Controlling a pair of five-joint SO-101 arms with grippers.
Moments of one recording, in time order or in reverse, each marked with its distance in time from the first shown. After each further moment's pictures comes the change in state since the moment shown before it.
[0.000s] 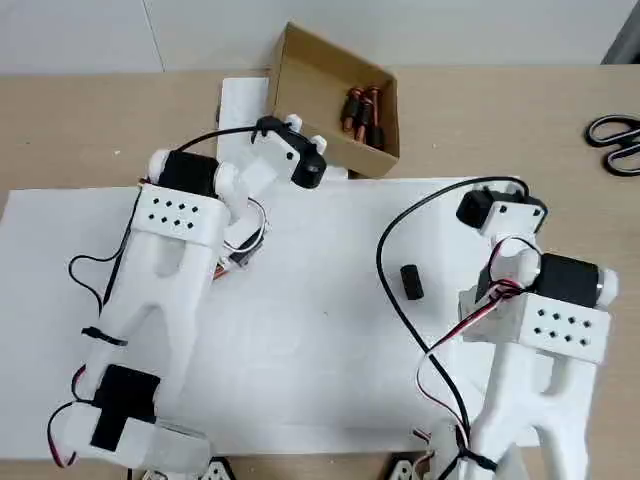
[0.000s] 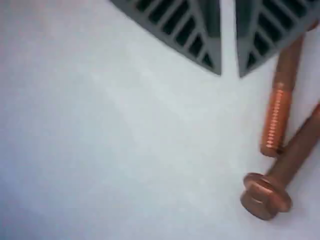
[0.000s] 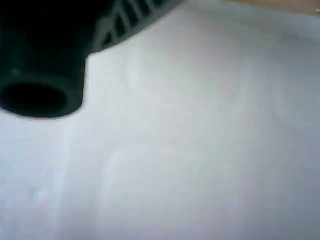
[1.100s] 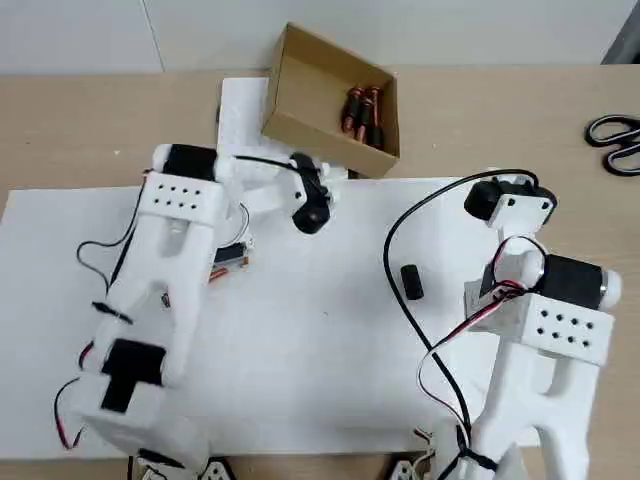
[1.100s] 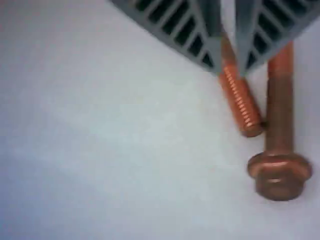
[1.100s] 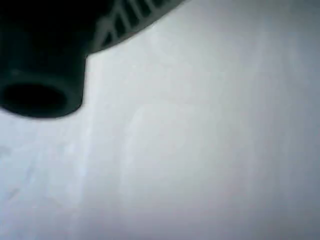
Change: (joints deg) left arm -3.1 9.8 -0.4 -0.2 -31.3; right arm 0.5 0.0 0.4 -5.3 0.0
